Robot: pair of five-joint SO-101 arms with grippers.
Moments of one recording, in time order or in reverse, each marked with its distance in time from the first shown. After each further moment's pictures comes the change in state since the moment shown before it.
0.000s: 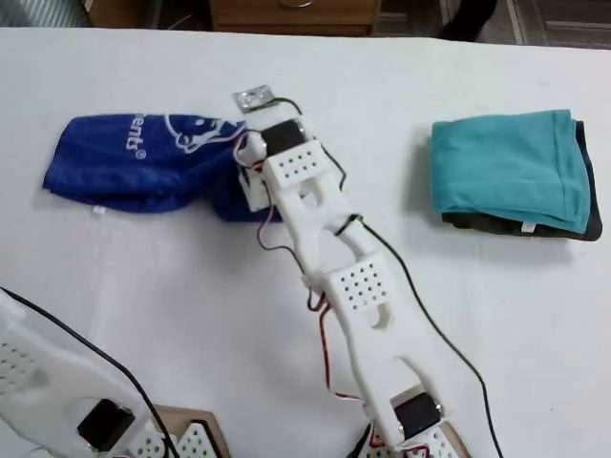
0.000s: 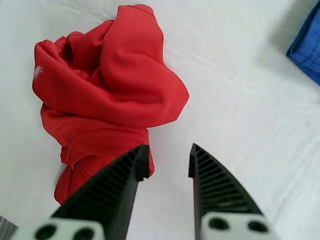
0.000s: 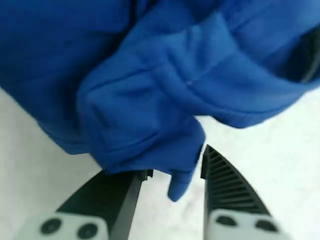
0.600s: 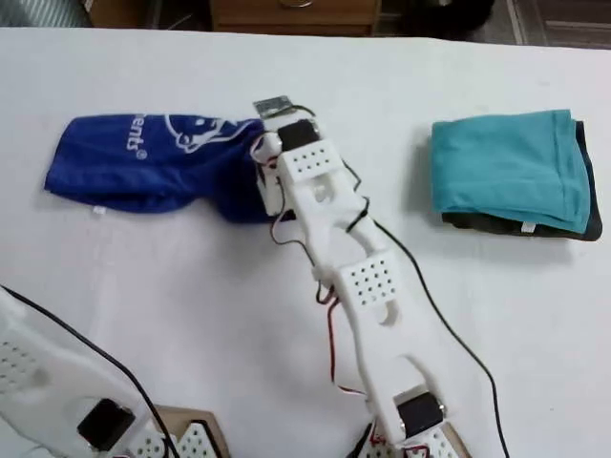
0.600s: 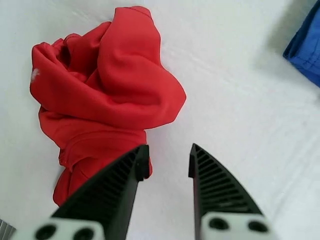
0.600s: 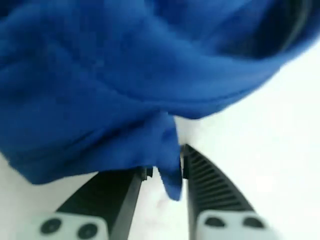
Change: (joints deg) left arm 0.7 0.0 0.0 0.0 0.0; right arm 4.9 0.1 6.2 0.0 0.2
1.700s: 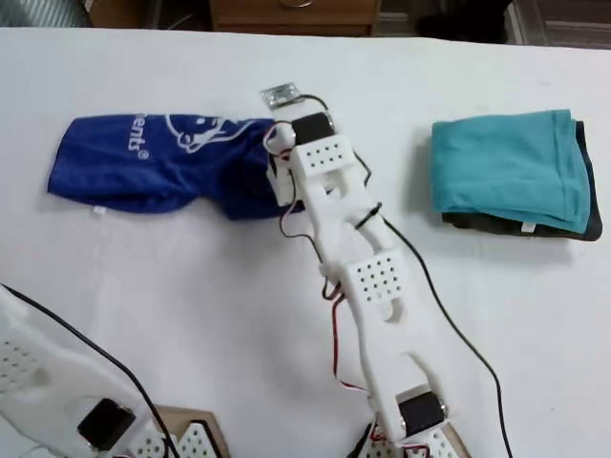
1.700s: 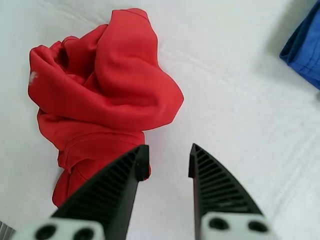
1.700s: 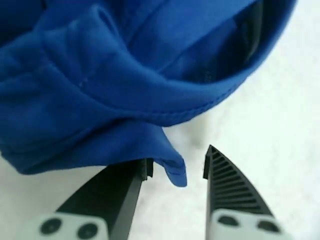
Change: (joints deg) left arm 0.4 0.0 0.0 0.0 0.0; right arm 1.7 0.2 -3.9 0.0 5.8
